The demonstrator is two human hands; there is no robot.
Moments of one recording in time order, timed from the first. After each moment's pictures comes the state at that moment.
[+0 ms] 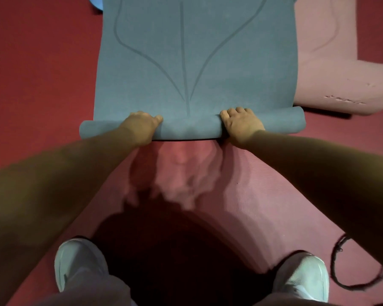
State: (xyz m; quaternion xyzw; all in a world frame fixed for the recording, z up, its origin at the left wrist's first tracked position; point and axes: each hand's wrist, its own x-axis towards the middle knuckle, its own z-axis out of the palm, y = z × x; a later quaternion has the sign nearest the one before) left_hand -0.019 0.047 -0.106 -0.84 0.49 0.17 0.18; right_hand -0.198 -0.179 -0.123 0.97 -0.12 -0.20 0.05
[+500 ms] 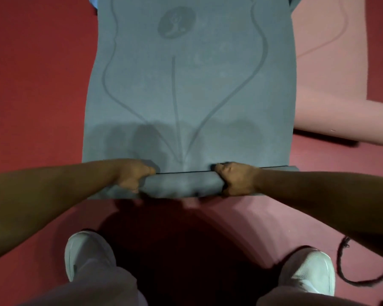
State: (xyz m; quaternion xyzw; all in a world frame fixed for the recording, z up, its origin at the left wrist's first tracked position) left_hand -0.058 0.134 -0.097 -0.66 0.52 0.50 0.21; right_hand -0.272 -0.100 -0.120 0.89 -0.05 -0.37 -0.25
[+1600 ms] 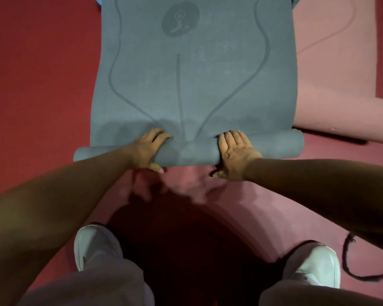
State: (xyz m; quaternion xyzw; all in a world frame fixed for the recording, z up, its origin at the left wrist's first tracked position) left_hand -0.052 0.125 -0.124 -0.80 0.52 0.31 0.06; right_hand -0.258 -0.095 -0.126 0.96 -0.08 -0.26 0.00
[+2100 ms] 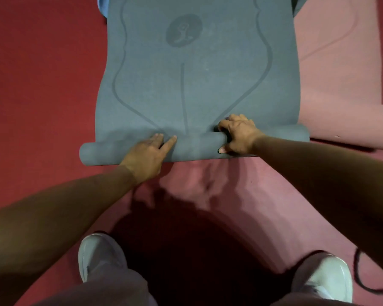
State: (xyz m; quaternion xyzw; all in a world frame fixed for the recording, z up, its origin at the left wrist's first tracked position) left_hand -0.065 0.129 -0.121 -0.82 0.56 0.08 0.06; right_hand -0.197 -0.142 -0.111 0.94 -0.17 -0.21 -0.22
